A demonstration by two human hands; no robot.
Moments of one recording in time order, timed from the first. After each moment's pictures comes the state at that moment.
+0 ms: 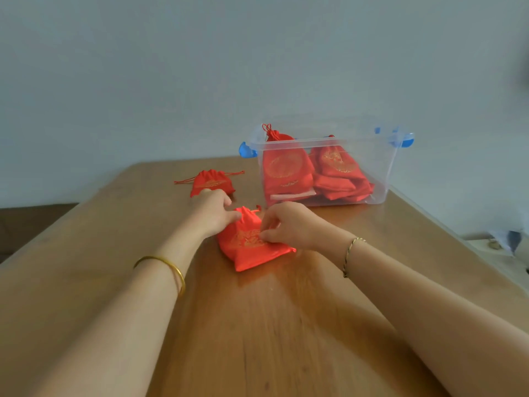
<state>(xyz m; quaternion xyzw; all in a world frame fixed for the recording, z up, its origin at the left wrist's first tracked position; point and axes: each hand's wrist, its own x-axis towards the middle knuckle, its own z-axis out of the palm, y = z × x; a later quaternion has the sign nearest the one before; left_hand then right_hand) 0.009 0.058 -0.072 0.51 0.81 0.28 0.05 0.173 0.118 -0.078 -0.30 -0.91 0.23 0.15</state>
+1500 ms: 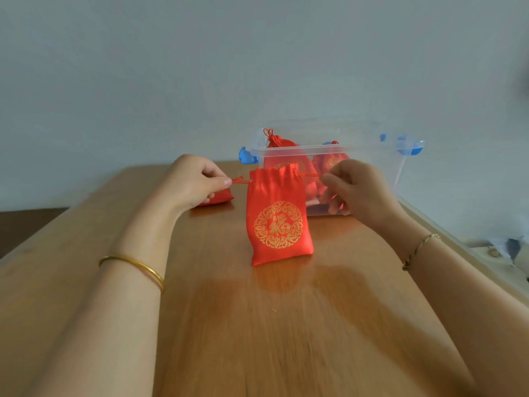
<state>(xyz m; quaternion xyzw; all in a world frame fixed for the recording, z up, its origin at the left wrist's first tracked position) 0.006 0.048 -0.014 0.50 0.74 0.44 0.11 0.226 0.164 -0.045 -0.34 -0.77 0.32 0.43</state>
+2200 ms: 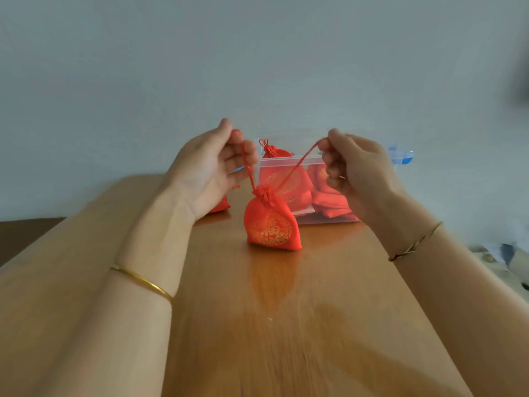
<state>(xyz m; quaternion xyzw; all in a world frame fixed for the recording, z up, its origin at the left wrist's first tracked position) 0.048 0.048 0.020 0.42 0.42 0.70 0.40 0.216 0.134 0.005 -0.25 -0.57 0.57 0.53</state>
